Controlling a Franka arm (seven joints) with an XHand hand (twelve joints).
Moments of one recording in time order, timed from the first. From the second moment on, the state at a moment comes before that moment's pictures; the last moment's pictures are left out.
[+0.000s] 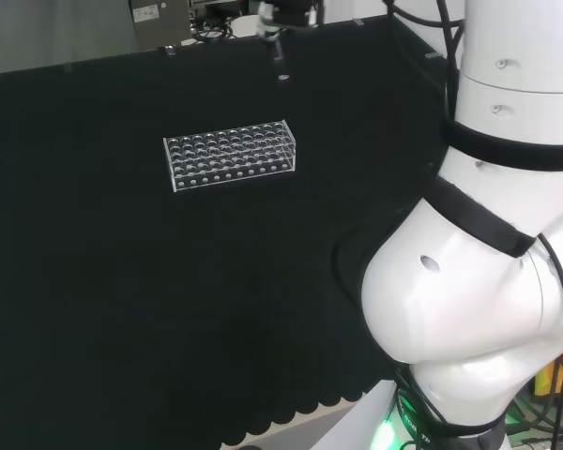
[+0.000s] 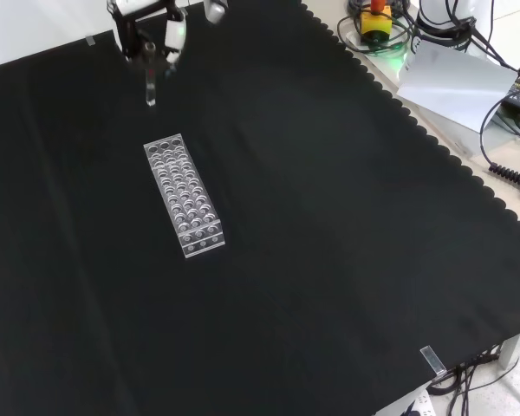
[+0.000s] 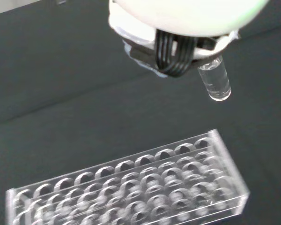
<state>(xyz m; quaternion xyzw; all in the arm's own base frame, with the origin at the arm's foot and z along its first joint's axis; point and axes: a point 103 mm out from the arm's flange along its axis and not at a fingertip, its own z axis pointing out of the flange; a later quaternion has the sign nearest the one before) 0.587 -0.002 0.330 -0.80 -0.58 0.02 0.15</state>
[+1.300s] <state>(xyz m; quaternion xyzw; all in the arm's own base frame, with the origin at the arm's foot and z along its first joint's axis) 0.629 0.088 0.263 -0.75 -0.62 0.00 0.23</state>
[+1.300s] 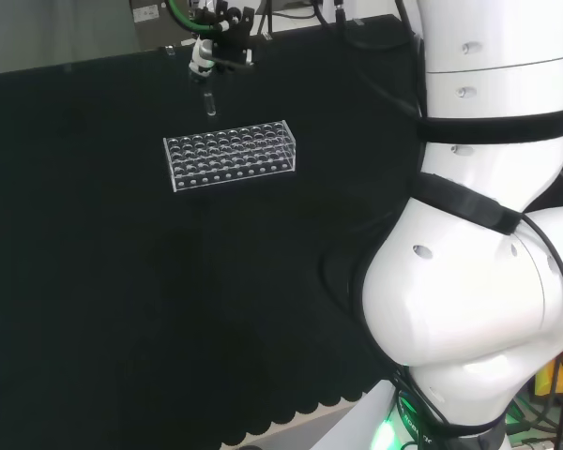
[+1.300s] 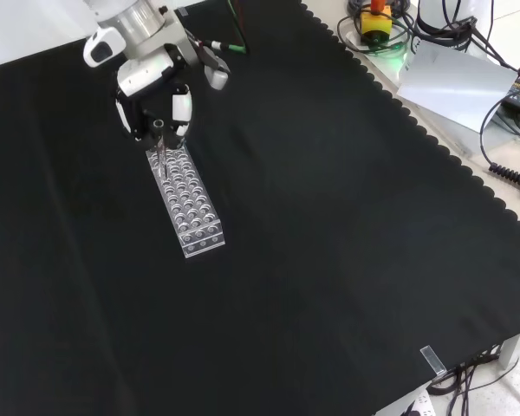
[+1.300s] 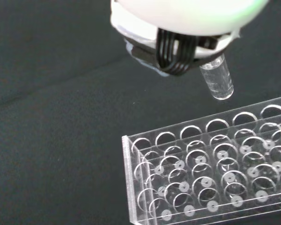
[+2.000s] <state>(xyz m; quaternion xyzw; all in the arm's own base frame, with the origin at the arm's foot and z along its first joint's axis) 0.642 0.115 0.240 -0.75 -0.62 0.00 0.25</state>
